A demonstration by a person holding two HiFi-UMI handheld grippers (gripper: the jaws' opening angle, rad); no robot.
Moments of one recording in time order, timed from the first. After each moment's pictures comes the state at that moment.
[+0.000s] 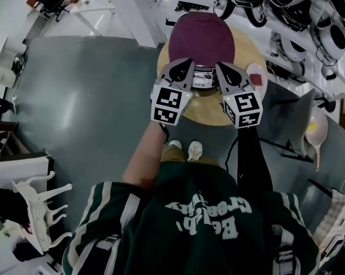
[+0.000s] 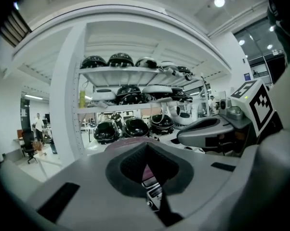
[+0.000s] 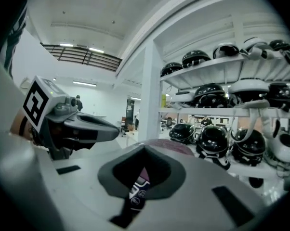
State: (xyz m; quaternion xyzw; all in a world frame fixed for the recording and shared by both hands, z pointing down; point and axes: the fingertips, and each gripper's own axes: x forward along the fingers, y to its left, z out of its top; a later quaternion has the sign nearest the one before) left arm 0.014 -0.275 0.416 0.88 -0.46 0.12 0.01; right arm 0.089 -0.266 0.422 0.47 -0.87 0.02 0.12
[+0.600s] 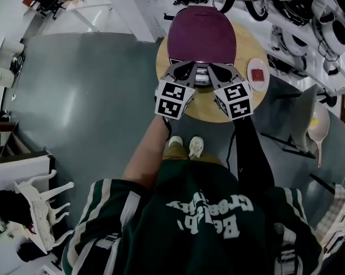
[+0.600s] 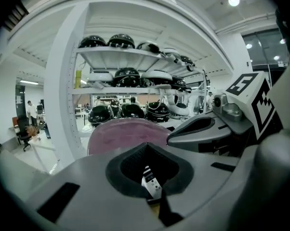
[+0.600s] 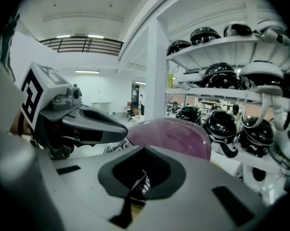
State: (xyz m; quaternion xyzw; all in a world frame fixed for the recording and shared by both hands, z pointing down) left arm 0.022 -0.282 0.480 0.88 -0.43 0.17 0.08; right arm 0.066 -0.276 0.488 0.43 -0.87 0.07 0.21
